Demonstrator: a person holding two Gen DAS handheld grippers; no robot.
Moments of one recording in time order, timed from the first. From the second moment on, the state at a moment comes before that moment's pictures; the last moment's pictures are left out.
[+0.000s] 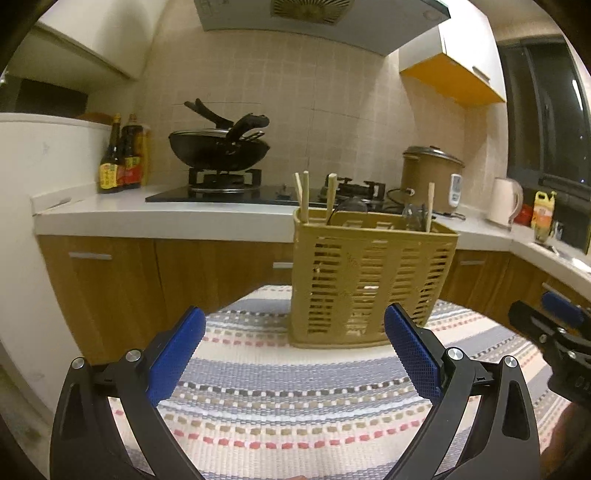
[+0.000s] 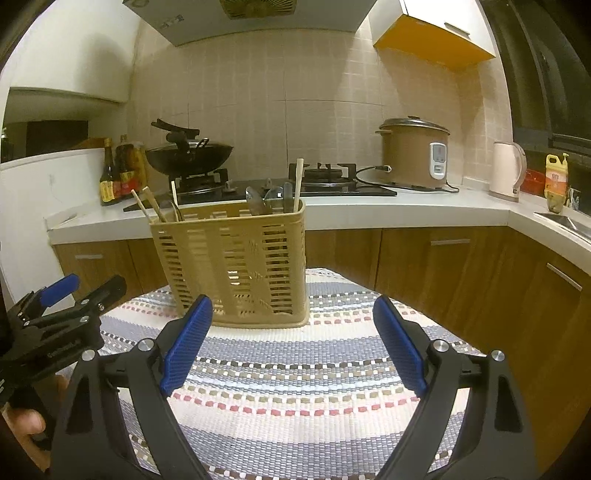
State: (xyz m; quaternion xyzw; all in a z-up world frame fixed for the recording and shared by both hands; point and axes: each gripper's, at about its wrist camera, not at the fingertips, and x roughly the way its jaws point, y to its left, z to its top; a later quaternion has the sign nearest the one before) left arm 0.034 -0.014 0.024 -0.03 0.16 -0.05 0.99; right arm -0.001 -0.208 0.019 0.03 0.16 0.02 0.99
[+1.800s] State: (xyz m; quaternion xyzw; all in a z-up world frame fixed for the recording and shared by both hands) left arm 0.045 -0.025 0.012 0.00 0.21 -0.04 0.98; right arm 0.006 -0.226 0.013 0.08 0.19 0.02 0.98
